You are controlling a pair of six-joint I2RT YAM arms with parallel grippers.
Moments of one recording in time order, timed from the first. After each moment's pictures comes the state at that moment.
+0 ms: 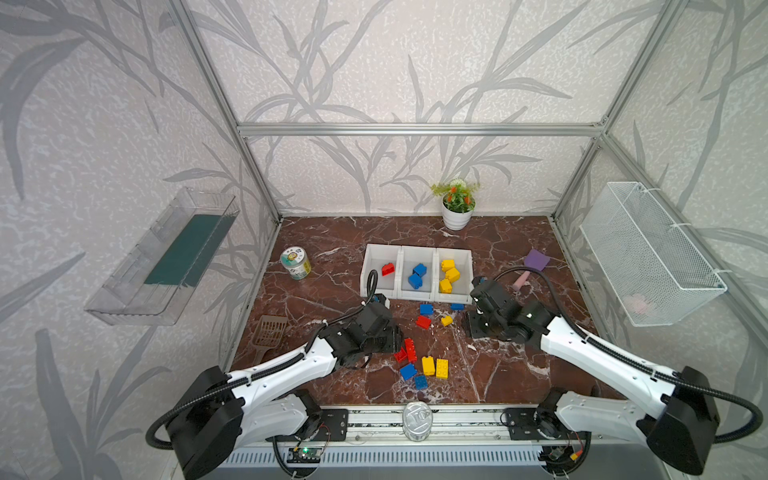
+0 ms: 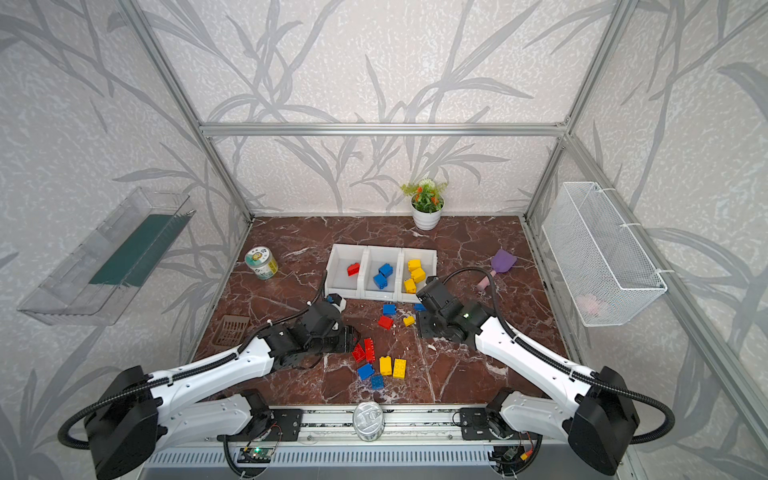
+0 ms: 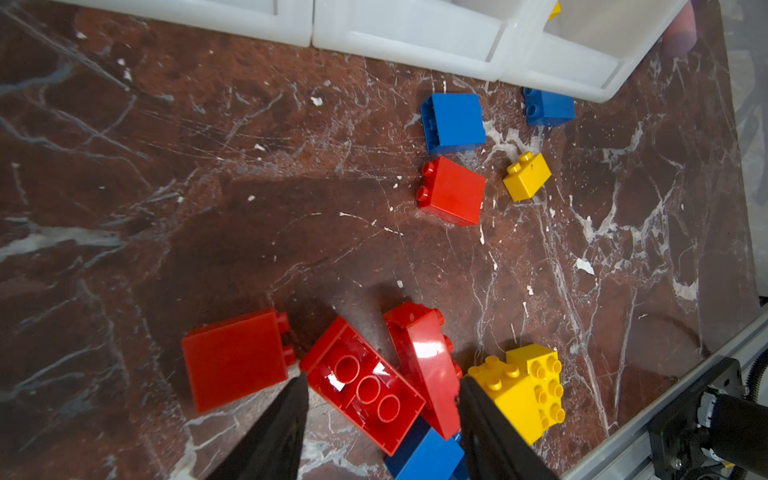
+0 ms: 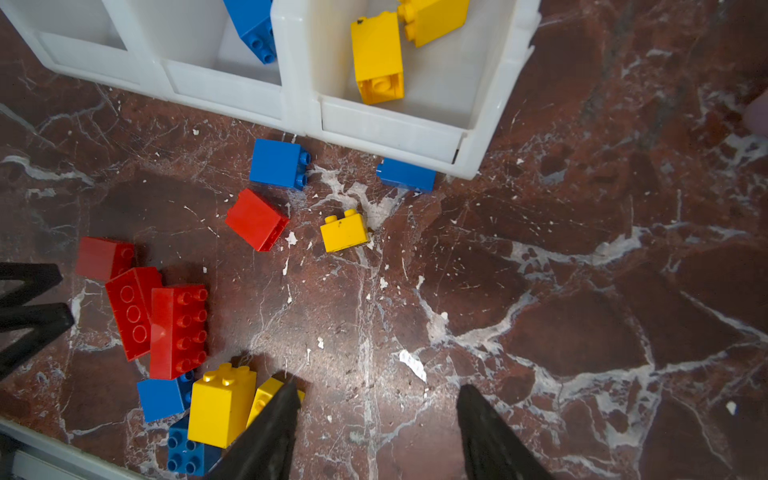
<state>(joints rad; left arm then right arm) -0.81 1.17 0.59 -0.35 0.01 -0.74 0.73 1.15 0.85 -0.75 0.13 0.57</state>
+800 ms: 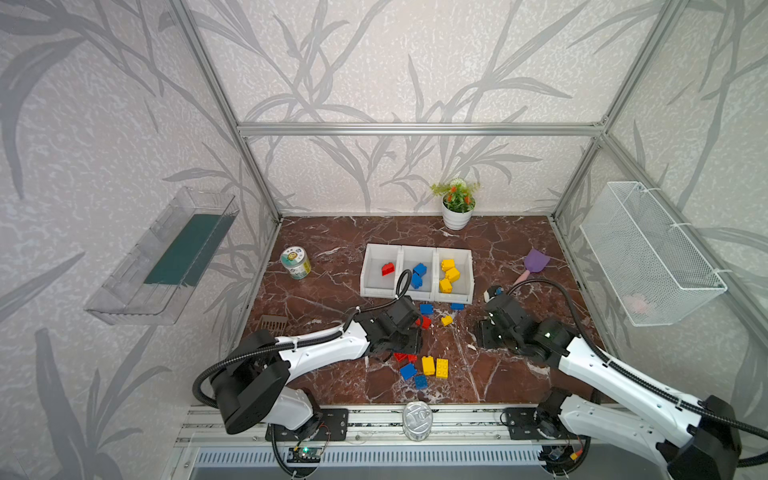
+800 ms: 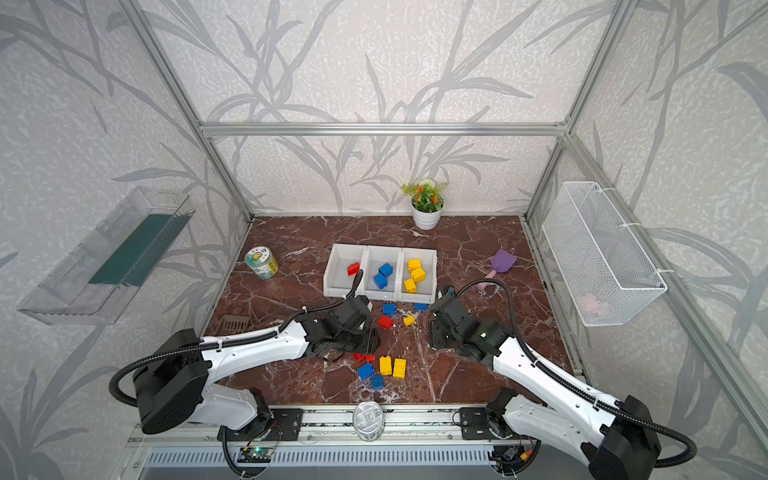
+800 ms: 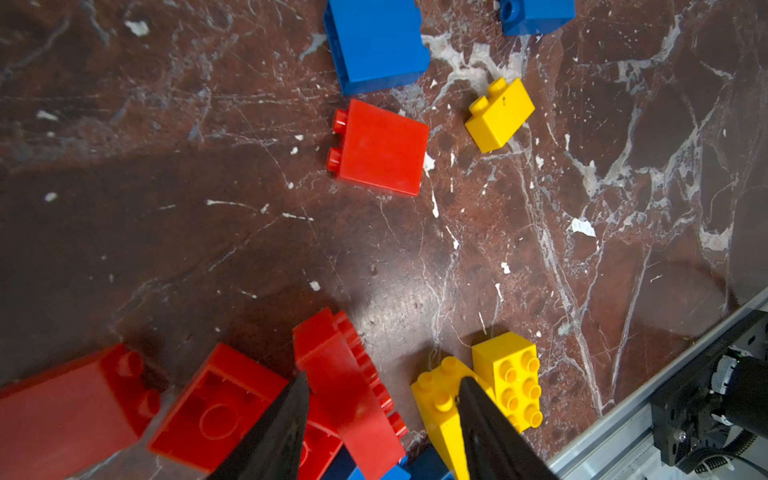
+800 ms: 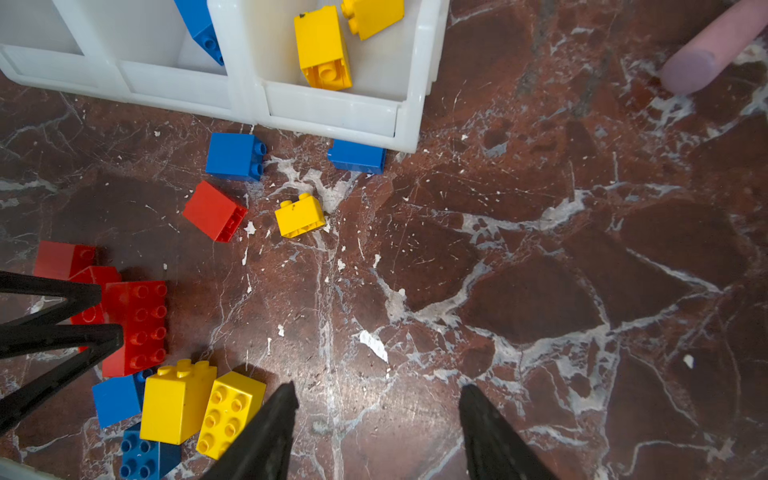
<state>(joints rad) -0.91 1.44 0.78 -0.39 0.05 -0.74 0.73 0.97 0.70 -0.74 0.20 0.60</state>
